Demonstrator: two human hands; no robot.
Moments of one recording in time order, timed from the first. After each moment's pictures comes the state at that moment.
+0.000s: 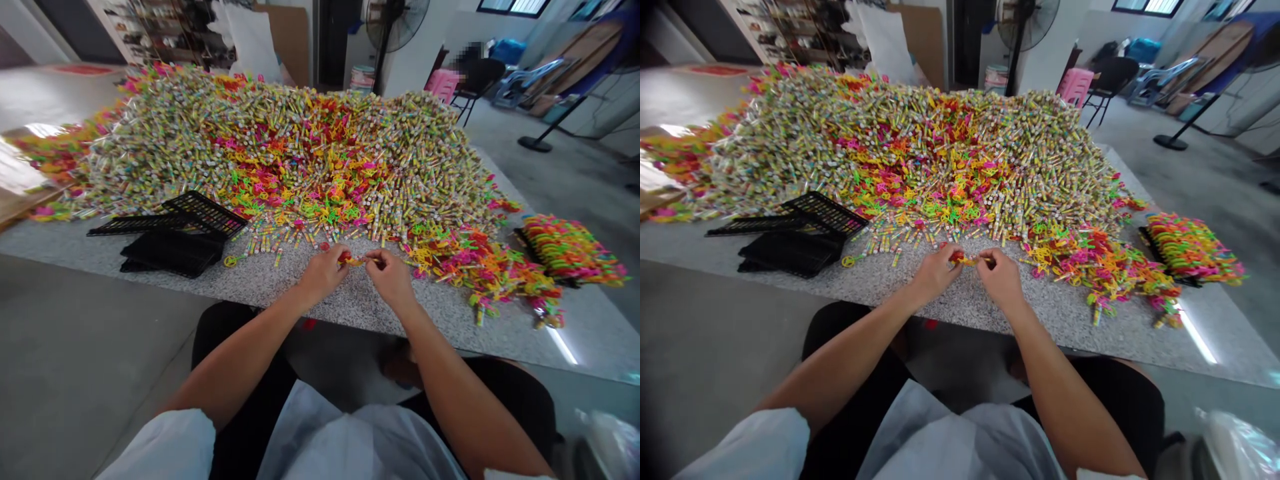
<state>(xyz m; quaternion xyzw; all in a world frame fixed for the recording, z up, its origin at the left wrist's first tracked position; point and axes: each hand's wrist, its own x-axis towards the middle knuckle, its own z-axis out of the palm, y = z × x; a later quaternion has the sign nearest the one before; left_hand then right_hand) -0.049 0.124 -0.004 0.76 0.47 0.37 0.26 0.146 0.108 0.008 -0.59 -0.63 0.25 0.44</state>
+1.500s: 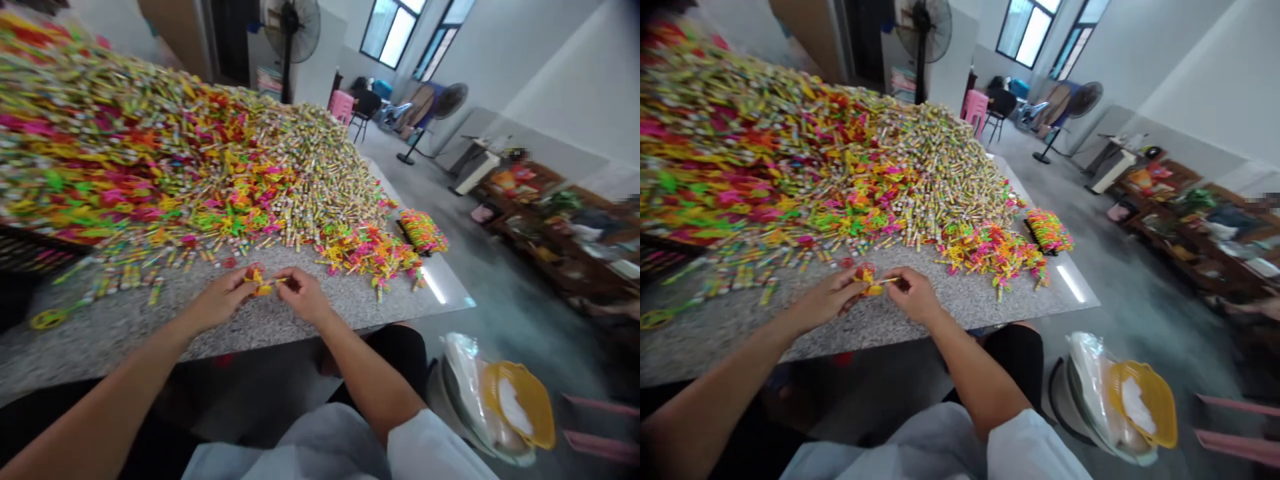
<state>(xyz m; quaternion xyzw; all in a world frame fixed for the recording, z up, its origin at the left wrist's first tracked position) -0.063 0.142 -0.001 0.67 0.44 0.24 0.54 0.152 0.099 -0.014 -0.48 -0.60 0.42 0.48</state>
